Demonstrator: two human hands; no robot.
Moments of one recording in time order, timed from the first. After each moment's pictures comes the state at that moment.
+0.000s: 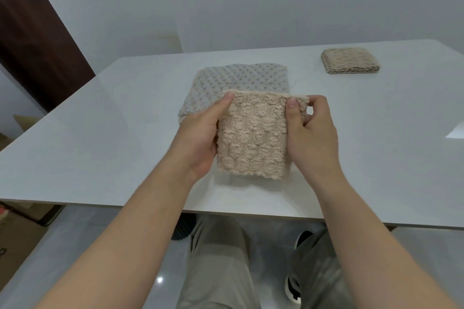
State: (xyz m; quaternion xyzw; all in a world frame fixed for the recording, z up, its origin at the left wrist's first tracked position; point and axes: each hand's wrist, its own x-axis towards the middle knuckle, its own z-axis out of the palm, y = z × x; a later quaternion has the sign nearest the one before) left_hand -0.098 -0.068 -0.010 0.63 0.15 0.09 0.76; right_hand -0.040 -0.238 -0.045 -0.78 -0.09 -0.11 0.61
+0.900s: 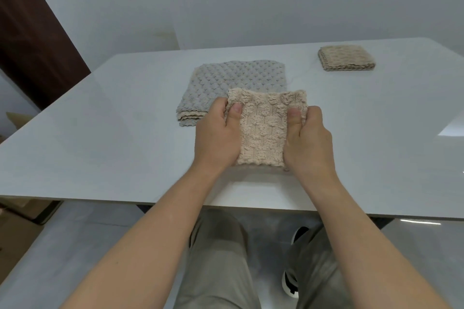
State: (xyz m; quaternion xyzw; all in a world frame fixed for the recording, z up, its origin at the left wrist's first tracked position) left_hand -0.080 -0.083 -0.051 0.85 0.12 0.30 0.42; right_hand -0.049 -0.237 -0.061 -0.83 -0.07 -0.11 0.54
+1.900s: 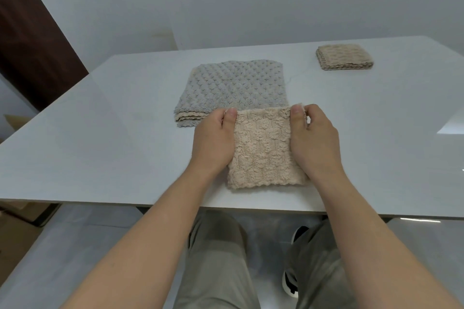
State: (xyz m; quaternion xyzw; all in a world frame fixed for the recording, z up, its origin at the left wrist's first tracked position) left_hand -0.076 -0.077 -0.058 0.86 0.14 0.25 0.42; right_hand -0.031 -0.250 -0.066 -0.85 -0.06 -0.11 0.51
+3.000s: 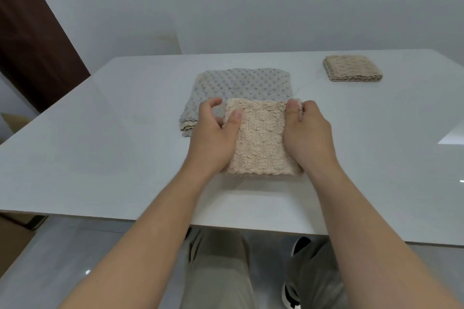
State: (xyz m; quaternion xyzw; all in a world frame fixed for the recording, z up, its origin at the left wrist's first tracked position) left_hand -0.070 -0.054 -0.037 0.82 0.16 0.22 0.50; right_hand -0.004 -0.214 -0.039 -0.86 -0.06 -0.09 0.50
